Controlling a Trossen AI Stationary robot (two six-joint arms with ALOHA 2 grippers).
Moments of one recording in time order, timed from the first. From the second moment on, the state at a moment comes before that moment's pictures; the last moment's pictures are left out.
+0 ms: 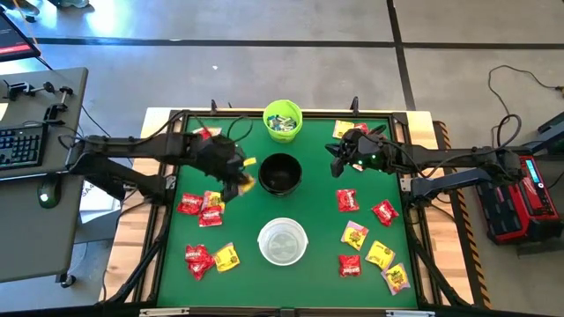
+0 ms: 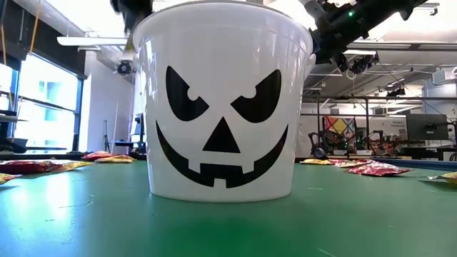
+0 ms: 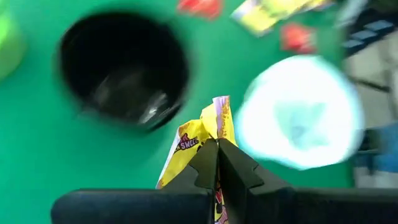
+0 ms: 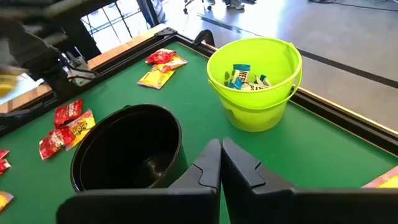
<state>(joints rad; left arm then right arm) 0.01 1.22 1.15 -0.77 0.08 -0.28 -0.13 1.06 0.75 -0.15 0.36 0.40</state>
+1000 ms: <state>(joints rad) -0.33 1.89 1.54 -0.64 0.02 -0.30 -0.08 1.06 0.75 -0.16 0.34 0.33</state>
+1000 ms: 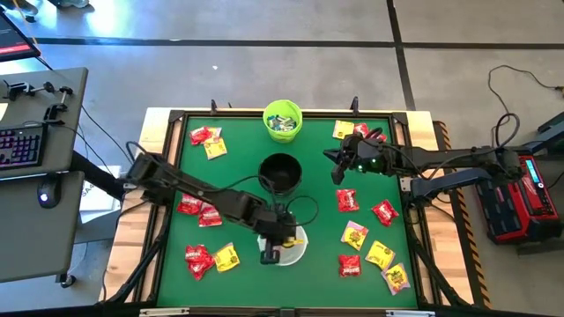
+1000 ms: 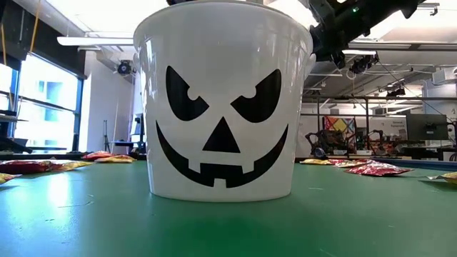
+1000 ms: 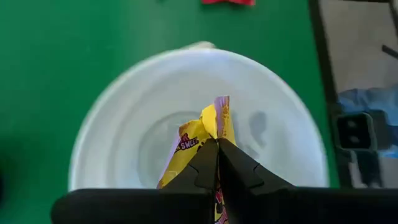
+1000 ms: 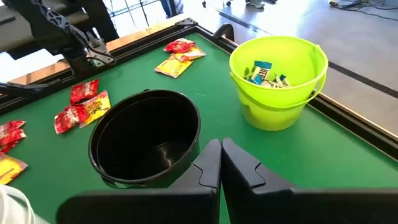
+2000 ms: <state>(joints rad) -0.31 1.95 1.64 -0.76 -0.04 -0.30 -0.07 1.06 0.75 -0.22 0.30 0.34</state>
